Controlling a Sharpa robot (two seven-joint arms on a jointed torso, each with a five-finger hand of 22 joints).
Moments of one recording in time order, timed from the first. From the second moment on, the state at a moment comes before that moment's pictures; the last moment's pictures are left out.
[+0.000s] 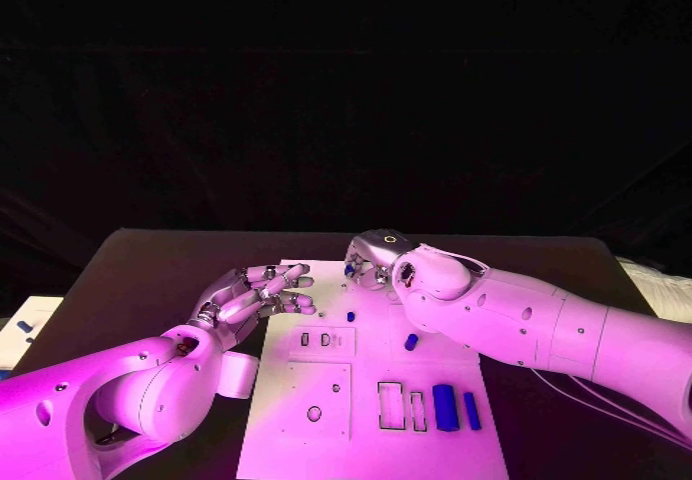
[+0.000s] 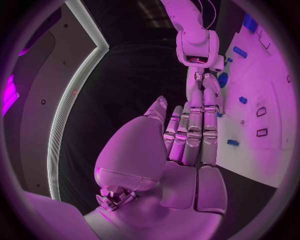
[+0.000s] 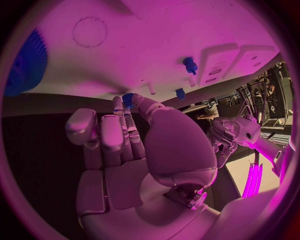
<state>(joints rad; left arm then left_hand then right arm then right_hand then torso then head) 1.13 -0.96 -0.01 1.83 0.03 -0.39 0.41 1.44 0.06 0.00 0.13 0.15 0.93 0.22 0.11 0.07 1.05 0.16 0.11 0.07 1.20 0.09 0.24 0.25 0.17 1.01 0.19 0.48 0.22 1.20 -0.50 0.03 1.21 -1.77 -0.31 -0.23 1.29 -0.09 0.44 0.06 0.12 1.07 0.15 0.06 0.07 1.16 0.09 0.06 0.06 1.46 0.00 1.20 1.00 0.12 1.29 0.10 1.23 0.95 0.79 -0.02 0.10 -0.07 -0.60</state>
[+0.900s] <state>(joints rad) 1.13 -0.97 -0.01 1.82 0.03 -0.39 0.41 1.44 0.06 0.00 0.13 0.15 0.93 0.22 0.11 0.07 1.05 0.16 0.11 0.07 1.20 0.09 0.24 0.25 0.17 1.01 0.19 0.48 0.22 1.22 -0.85 0.04 1.51 -1.60 -0.37 -0.25 1.29 -0.17 0.27 0.11 0.20 0.97 0.13 0.07 0.07 1.44 0.04 0.31 0.22 1.47 -0.03 1.40 1.26 0.08 1.39 0.07 1.38 1.18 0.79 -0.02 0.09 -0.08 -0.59</state>
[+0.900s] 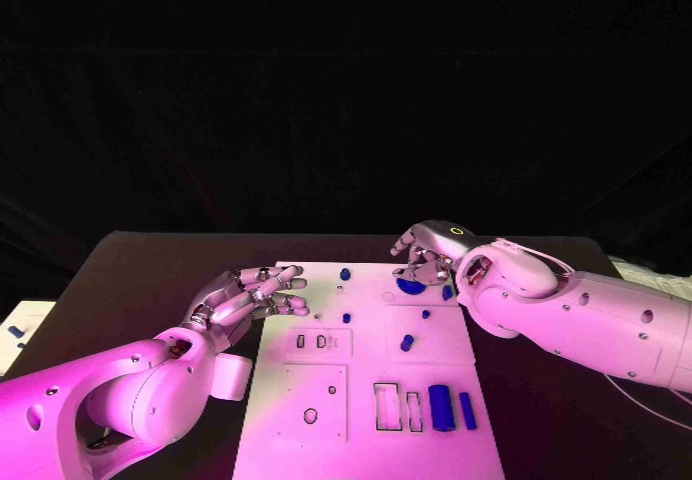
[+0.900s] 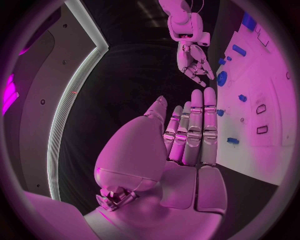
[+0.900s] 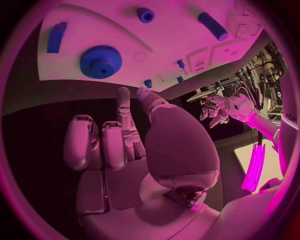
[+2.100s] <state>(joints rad) 1.13 -0.97 -0.01 1.81 0.04 -0.38 0.41 1.44 0.06 0.00 0.13 0.15 0.93 0.22 0.11 0.07 1.05 0.16 0.11 0.07 1.20 0.09 0.24 0.25 0.17 1.01 0.19 0.48 0.22 1.21 -0.84 0.05 1.45 -1.51 -0.21 -0.35 1.40 -0.09 0.02 0.24 0.21 0.98 0.14 0.10 0.08 1.44 0.05 1.30 1.31 1.47 -0.02 1.55 1.31 0.05 1.46 0.09 1.50 1.31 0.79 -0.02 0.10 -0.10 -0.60</state>
